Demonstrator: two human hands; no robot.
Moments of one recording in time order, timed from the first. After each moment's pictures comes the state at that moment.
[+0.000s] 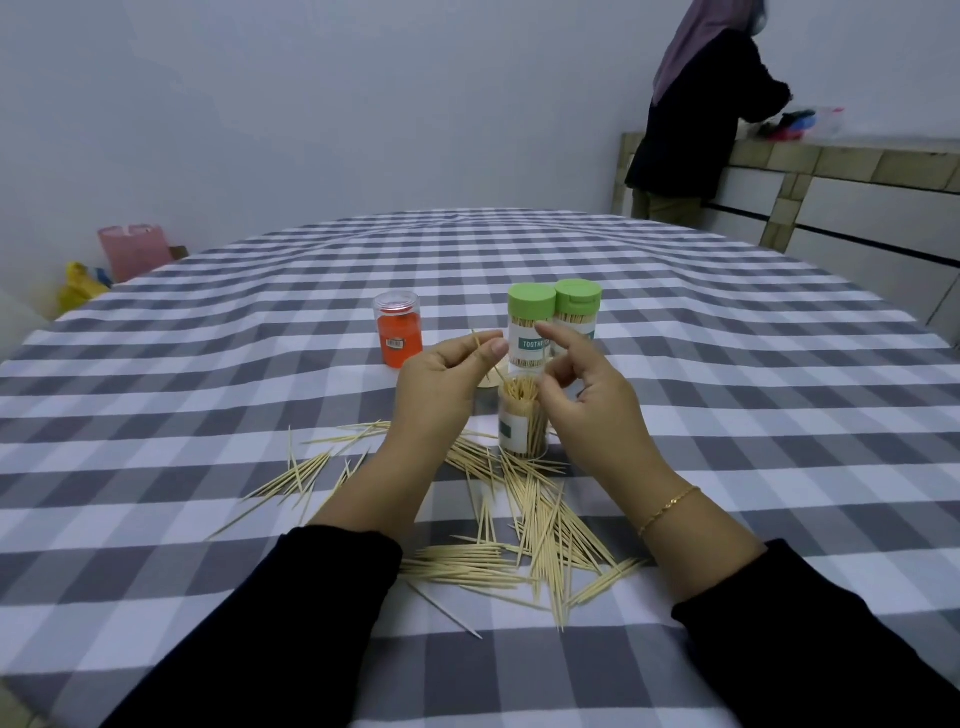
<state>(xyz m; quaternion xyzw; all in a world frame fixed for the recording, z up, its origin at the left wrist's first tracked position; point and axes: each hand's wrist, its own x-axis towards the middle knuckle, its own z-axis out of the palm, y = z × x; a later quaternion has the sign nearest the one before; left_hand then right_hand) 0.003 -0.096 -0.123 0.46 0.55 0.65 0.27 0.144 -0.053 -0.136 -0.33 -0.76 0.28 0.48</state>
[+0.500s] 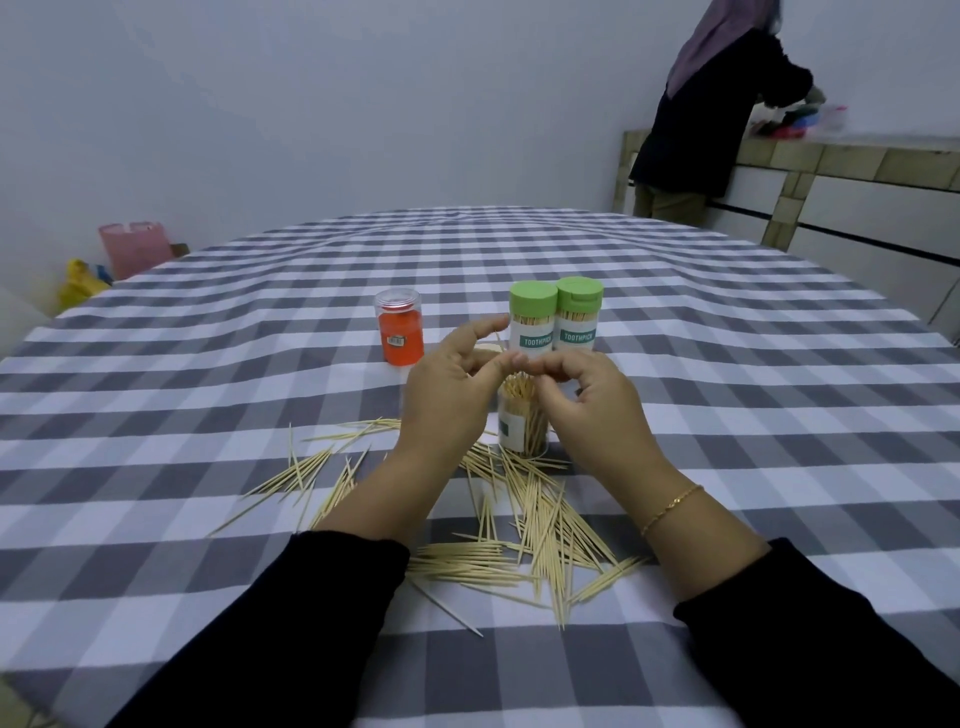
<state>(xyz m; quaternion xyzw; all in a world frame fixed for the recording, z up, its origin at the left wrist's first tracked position) 0.010 -0.100 -0.126 0.54 0.57 0.60 0.14 0.143 -0.057 -0.132 -0.33 -0.78 0.24 0.48</state>
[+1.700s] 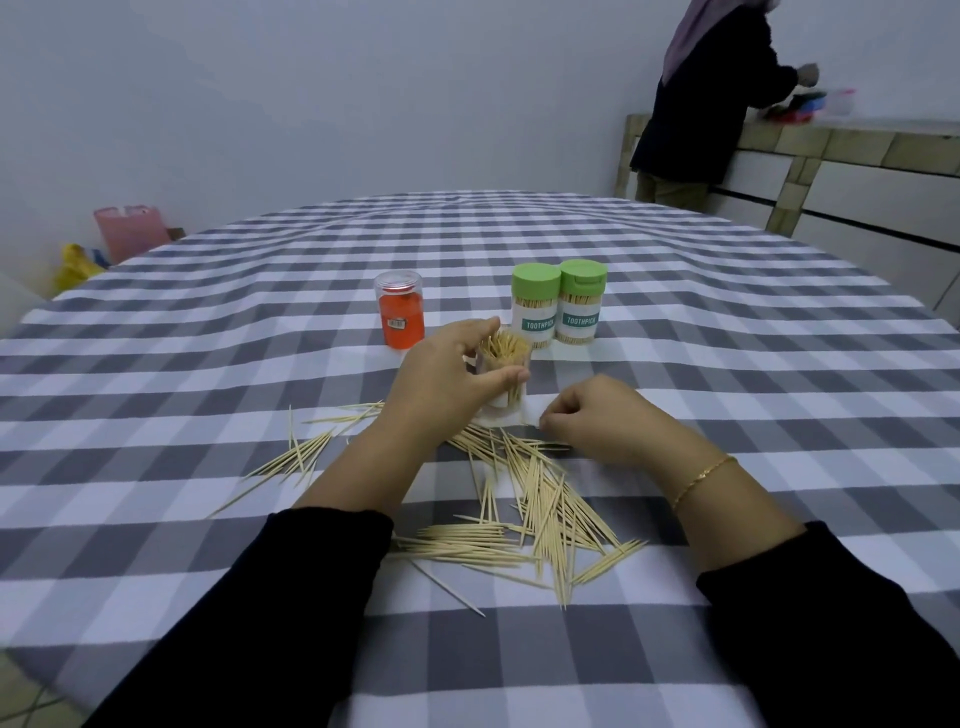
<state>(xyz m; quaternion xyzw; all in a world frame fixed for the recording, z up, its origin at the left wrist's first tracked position) -0.009 -0.099 -0.125 0.61 0.67 0.42 0.10 0.157 -0.049 -0.123 -0.48 -0.82 0.28 0.11</state>
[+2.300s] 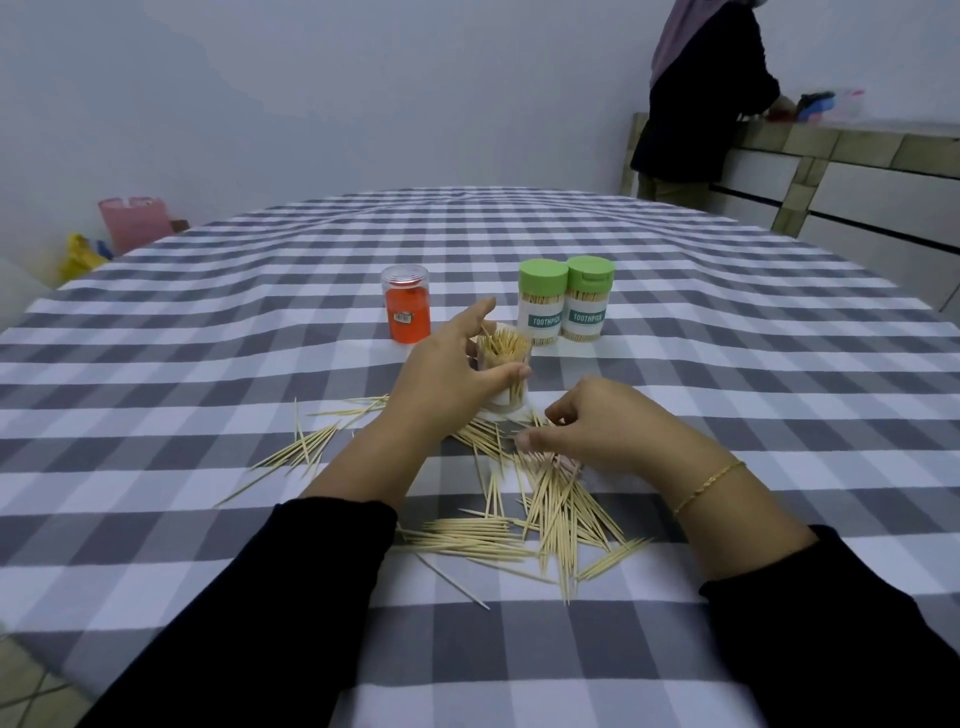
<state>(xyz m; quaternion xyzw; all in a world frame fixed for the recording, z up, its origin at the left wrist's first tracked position) -0.010 -0.097 -0.127 0.59 0.67 0.43 0.12 0.154 -0.058 -0.122 -0.48 -0.86 0.19 0.05</state>
